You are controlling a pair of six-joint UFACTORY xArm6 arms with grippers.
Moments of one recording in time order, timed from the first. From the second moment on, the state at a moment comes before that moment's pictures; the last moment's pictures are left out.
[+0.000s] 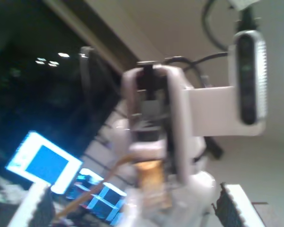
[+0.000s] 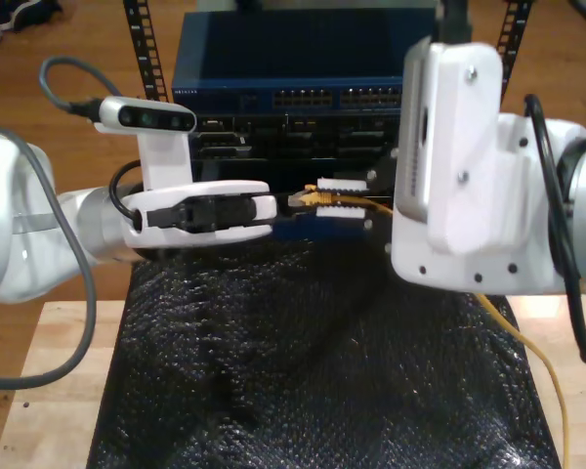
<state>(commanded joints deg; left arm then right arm) 10.7 -2.8 -44.3 -90.0 126.4 -275.2 38.0 -56.9 -32.2 27.0 32.1 -82.2</state>
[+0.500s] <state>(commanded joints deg) 21.2 -2.8 -55.3 -77.3 124.1 -274.8 25.5 -48.3 -36.1 26.6 42.3 -74.8</state>
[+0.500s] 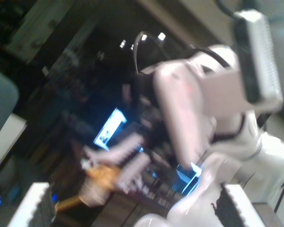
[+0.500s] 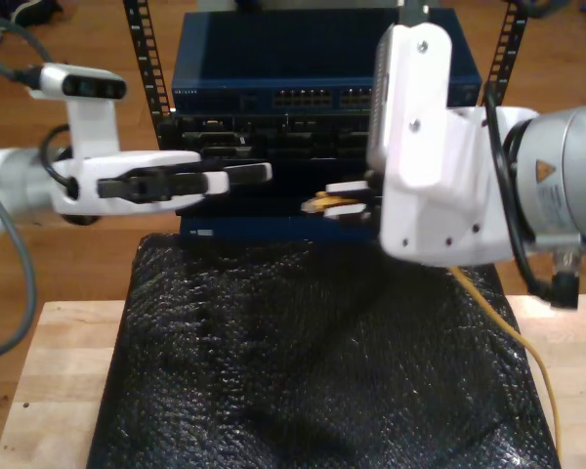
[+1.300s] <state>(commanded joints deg) 28.6 -11.2 -62.0 -36.9 117.3 -247.6 6.5 -36.8 -44.9 22.5 57.3 -74.5</state>
